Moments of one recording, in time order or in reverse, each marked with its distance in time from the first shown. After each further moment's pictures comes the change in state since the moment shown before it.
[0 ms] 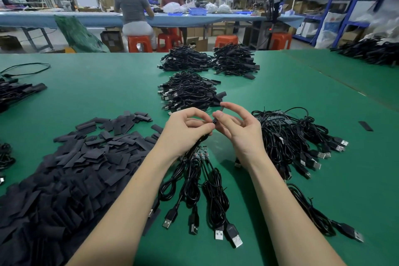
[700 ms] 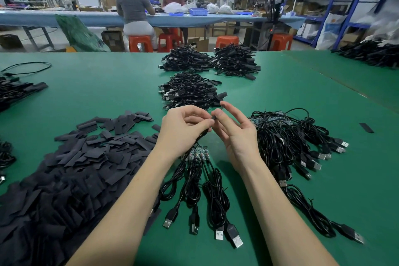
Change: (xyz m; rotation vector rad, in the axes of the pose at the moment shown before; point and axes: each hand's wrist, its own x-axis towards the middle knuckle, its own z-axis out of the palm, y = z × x) left_hand 0.000 -0.002 -0.002 0.045 0.102 0.126; right_hand -0.006 0.004 0.015 0.213 0.045 0.087
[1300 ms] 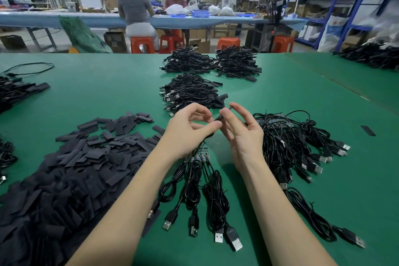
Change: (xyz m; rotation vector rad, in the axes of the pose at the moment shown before) left_hand 0.003 0.002 0.000 0.064 -0.077 -0.007; right_hand 0.004 -0.003 -0.002 0.042 0.119 -0.059
